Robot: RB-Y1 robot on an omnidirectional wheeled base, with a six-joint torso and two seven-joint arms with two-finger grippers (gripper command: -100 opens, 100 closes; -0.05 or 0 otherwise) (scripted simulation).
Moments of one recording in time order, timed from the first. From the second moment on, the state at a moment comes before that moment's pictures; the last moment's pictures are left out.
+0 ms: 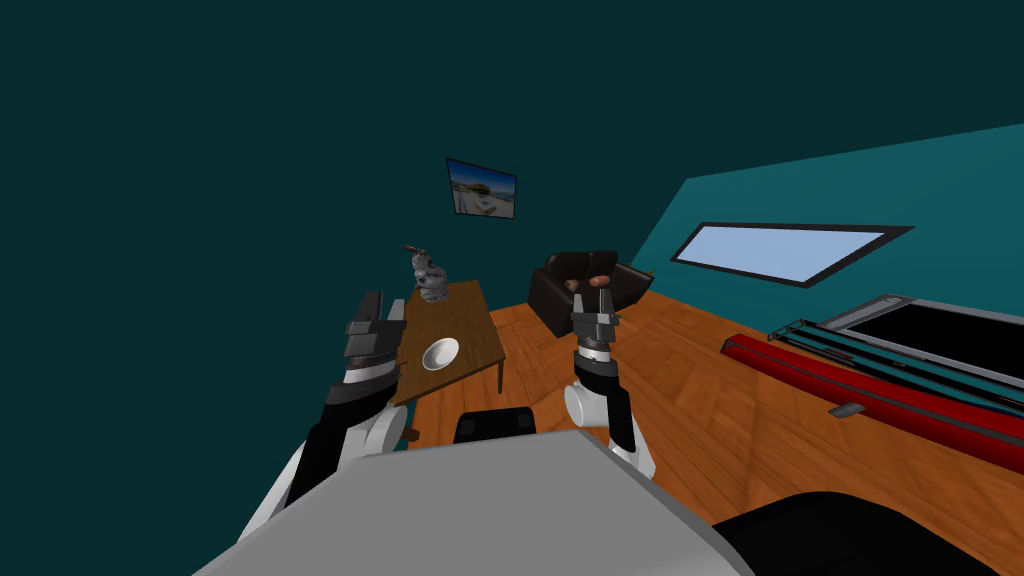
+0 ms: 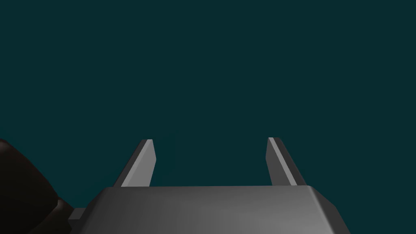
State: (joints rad) left arm 0.54 0.01 -0.04 -2.35 -0.05 -0.47 -0.12; right arm 0.49 -0.04 0.06 -2.35 -0.12 -0.49 -0.06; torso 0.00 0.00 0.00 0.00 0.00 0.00
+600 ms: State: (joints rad) left arm 0.48 0.08 -0.05 -2.29 -0.05 -0.34 -0.11; right arm 0.49 -0.04 0.06 -2.35 -0.12 -0.49 -0.06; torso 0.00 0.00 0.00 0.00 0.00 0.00
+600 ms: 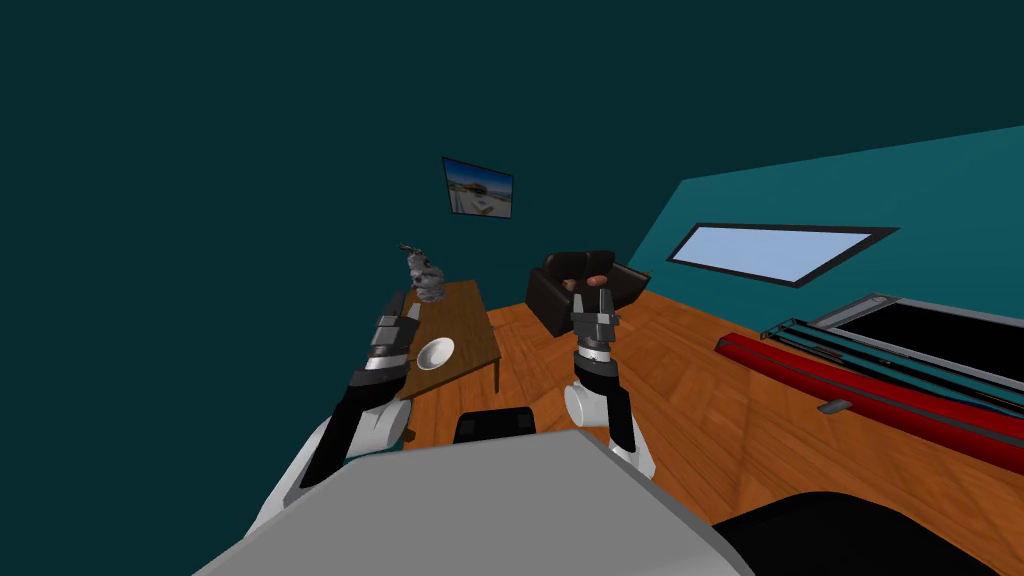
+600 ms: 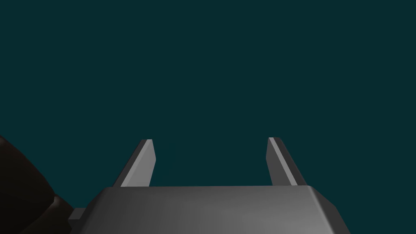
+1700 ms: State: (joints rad) left arm 0.36 0.13 -0.05 -2.10 -0.03 -0.05 -0.08; right arm 0.49 -0.04 0.06 -2.35 -0.12 -0.49 -0.06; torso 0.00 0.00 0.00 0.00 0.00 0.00
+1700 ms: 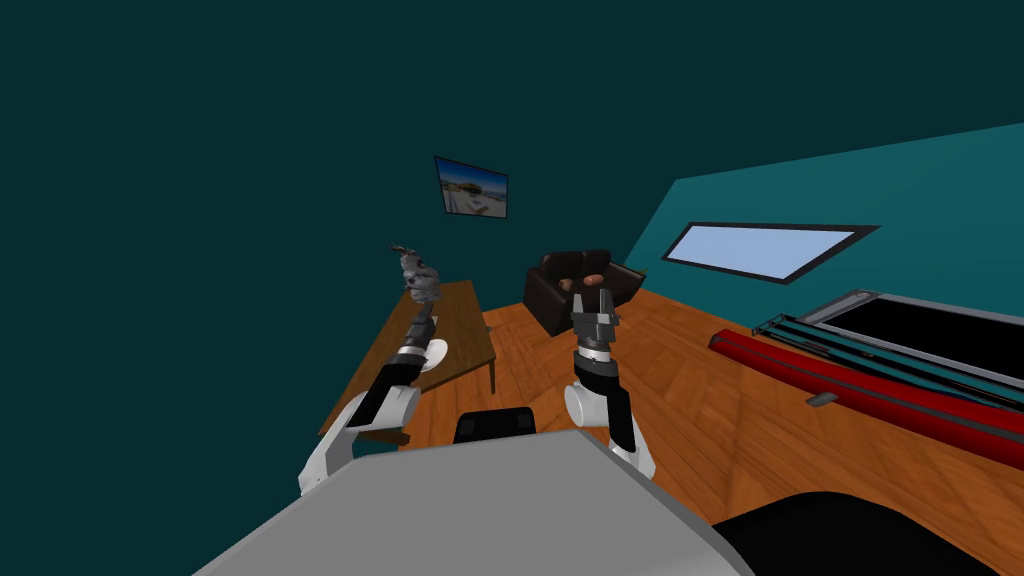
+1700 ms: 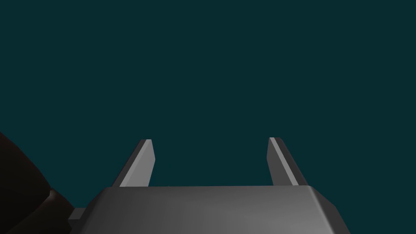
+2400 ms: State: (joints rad) left arm 0.28 0.14 -0.04 -1.98 -0.01 0.13 -0.06; right arm 0.49 -0.04 0.06 -2.35 -0.12 -0.49 -0.06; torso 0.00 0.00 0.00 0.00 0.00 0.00
